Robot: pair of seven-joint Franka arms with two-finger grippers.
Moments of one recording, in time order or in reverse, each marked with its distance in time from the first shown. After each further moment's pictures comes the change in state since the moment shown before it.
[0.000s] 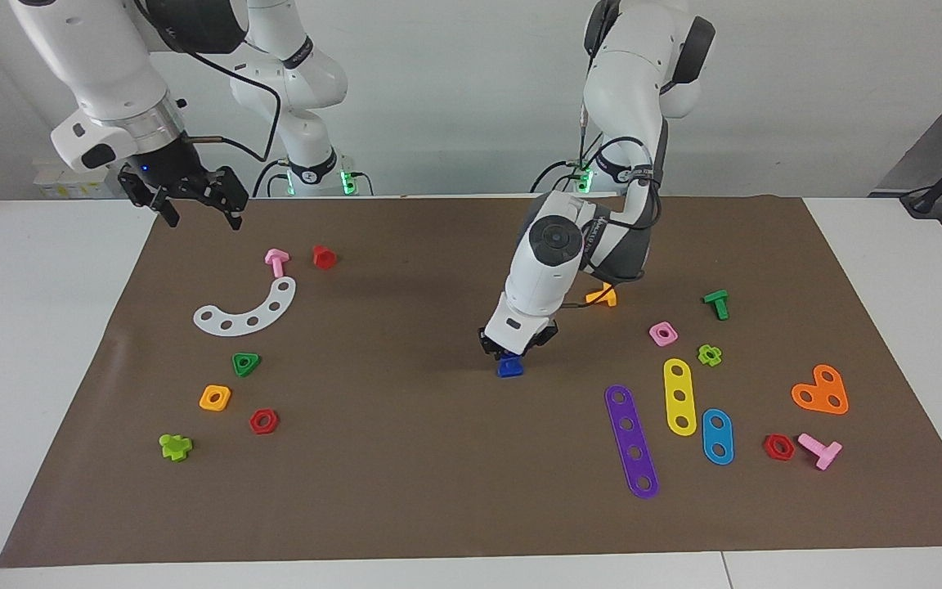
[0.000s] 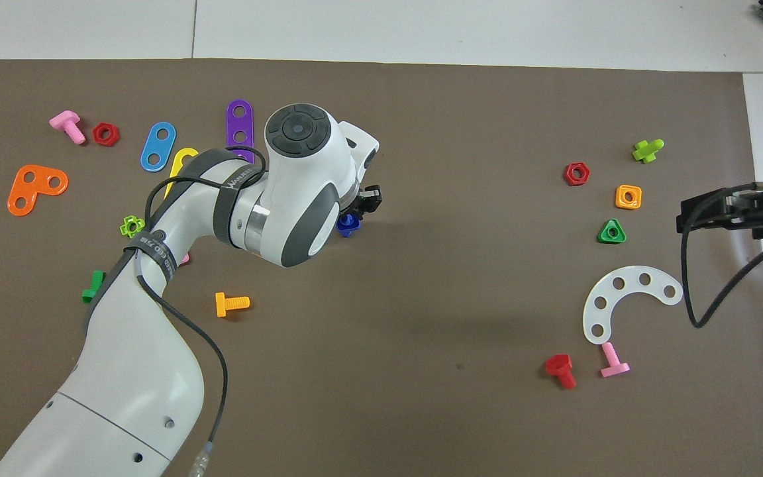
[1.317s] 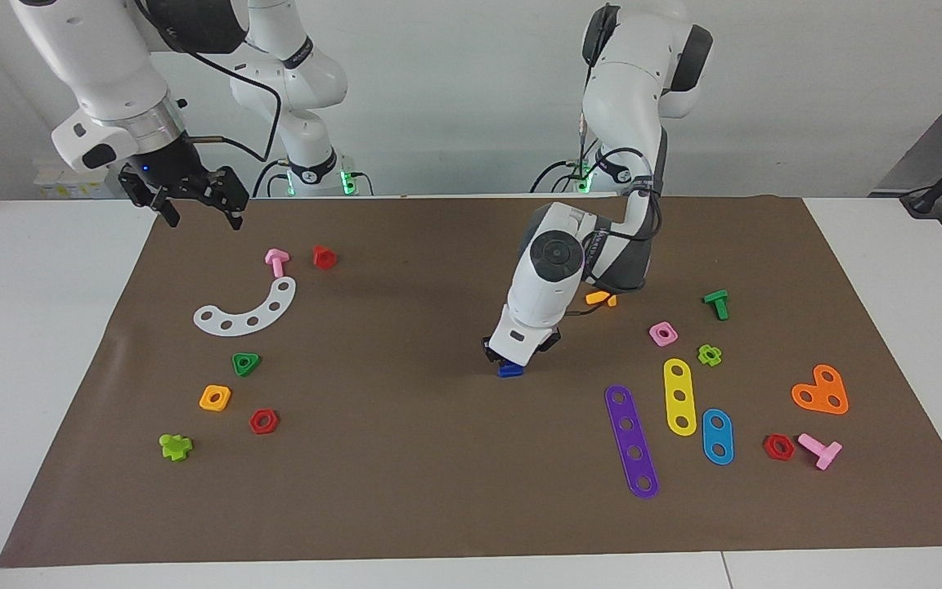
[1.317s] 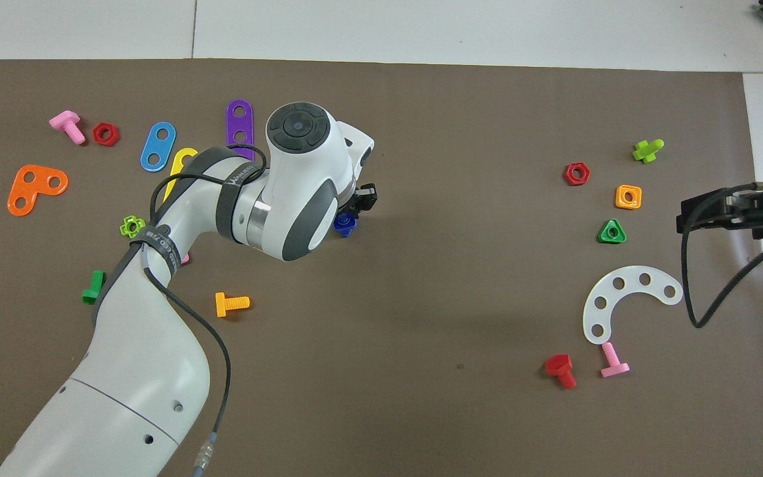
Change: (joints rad) left arm 0.002 0.033 0.012 -0.007 0.001 0.031 -0.013; right arm 0.000 0.000 0.000 0.000 0.000 0.000 0.000
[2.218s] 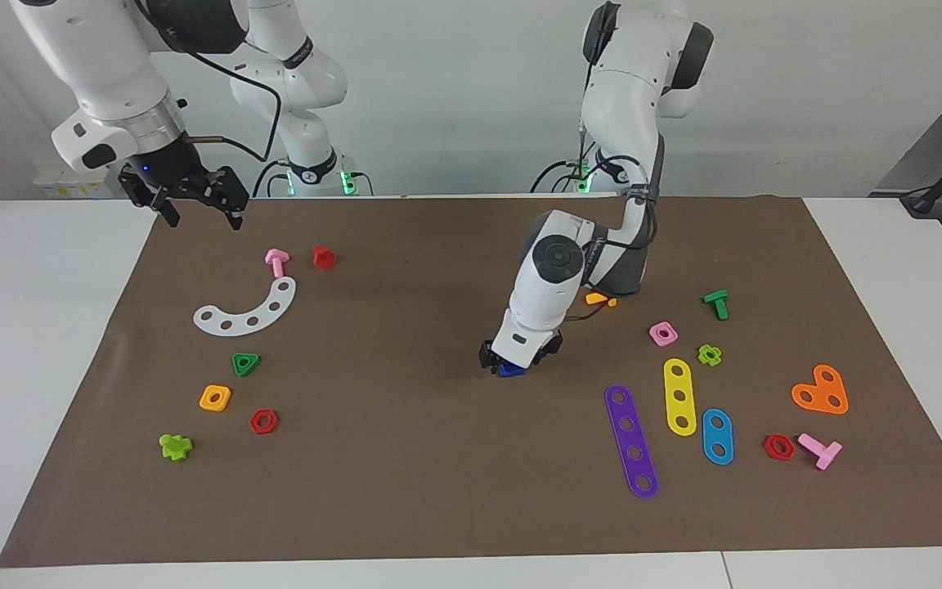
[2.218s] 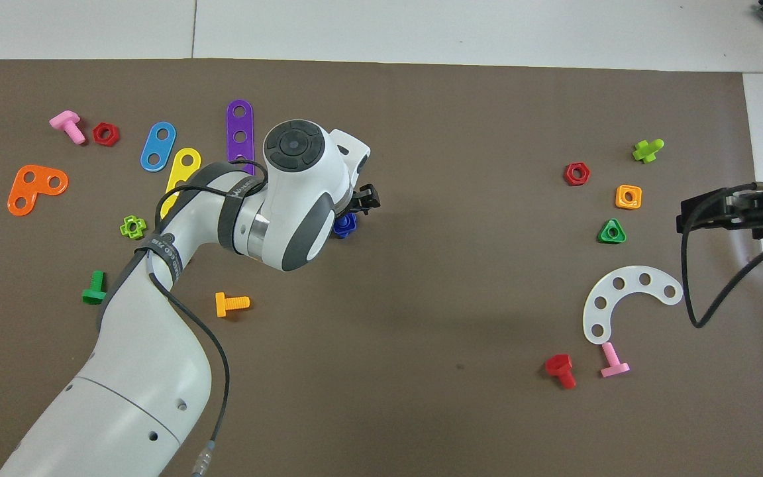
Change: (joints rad) left arm 0.000 -0.015 0.004 -0.068 0.000 0.102 0.000; right arm 0.000 0.000 0.000 0.000 0.000 0.000 0.000
